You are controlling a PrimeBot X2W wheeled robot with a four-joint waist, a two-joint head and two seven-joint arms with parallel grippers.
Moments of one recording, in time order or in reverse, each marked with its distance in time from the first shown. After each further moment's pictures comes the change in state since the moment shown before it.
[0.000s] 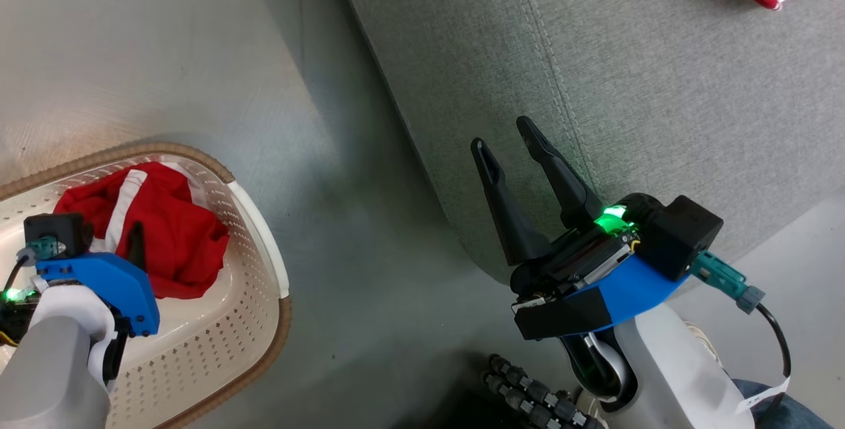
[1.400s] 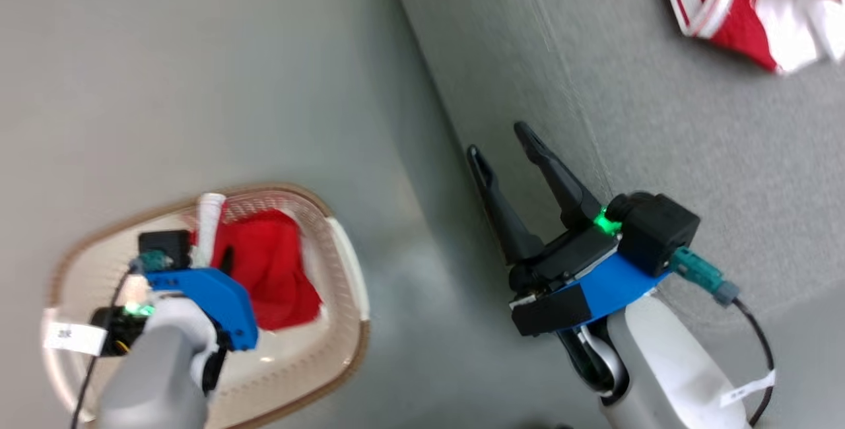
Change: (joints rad) left arm -0.064 -0.184 -0.085 0.197 -0.085 -0.045 -0.035; right arm -0.028 0.001 -0.005 0.073 -0.086 0.000 -0.001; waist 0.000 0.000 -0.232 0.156
